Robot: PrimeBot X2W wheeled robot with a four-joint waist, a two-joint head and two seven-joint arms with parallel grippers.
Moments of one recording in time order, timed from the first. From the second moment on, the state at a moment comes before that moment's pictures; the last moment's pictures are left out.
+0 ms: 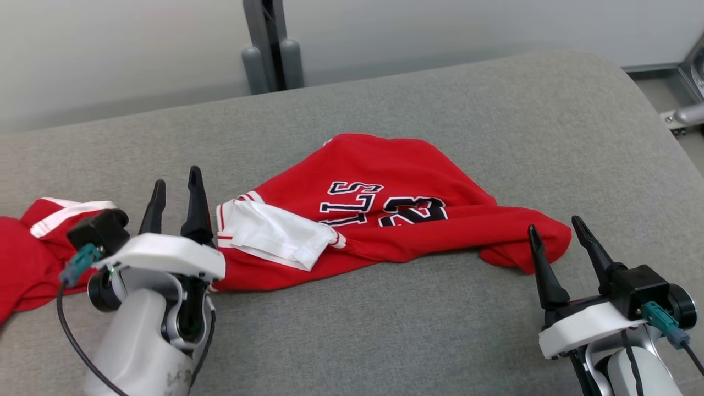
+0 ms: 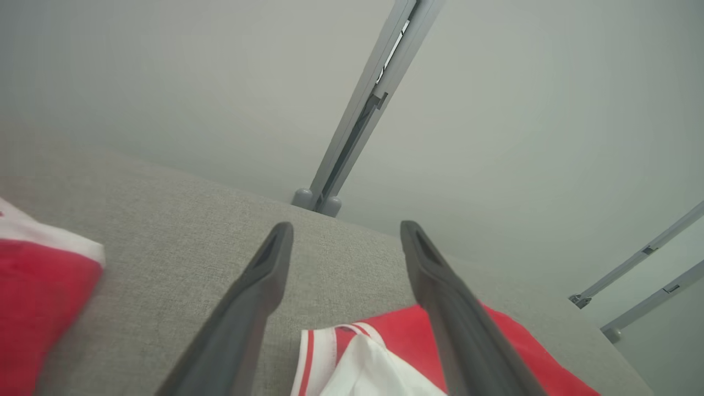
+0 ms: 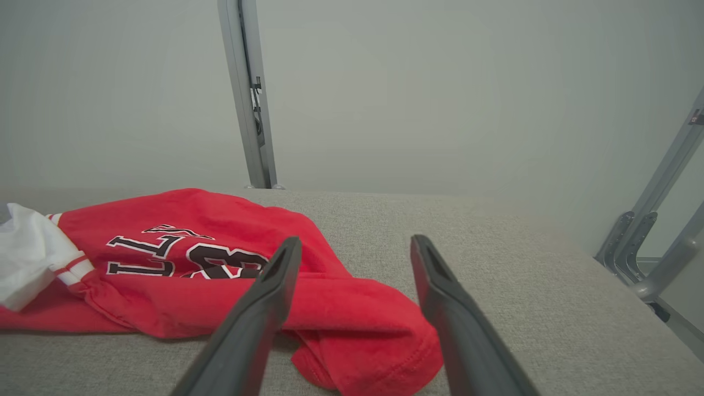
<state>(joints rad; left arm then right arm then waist) -0.47 0.10 -0.19 0.60 -0.72 0.03 -0.26 -0.19 -0.07 0.07 0.31 0.08 0.13 -0.26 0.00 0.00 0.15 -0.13</state>
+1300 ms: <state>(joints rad) -0.21 0.05 -0.16 0.34 -0.44 0.00 -0.26 -0.23 -0.07 0.01 0.63 0.42 0.13 -0.26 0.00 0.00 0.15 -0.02</state>
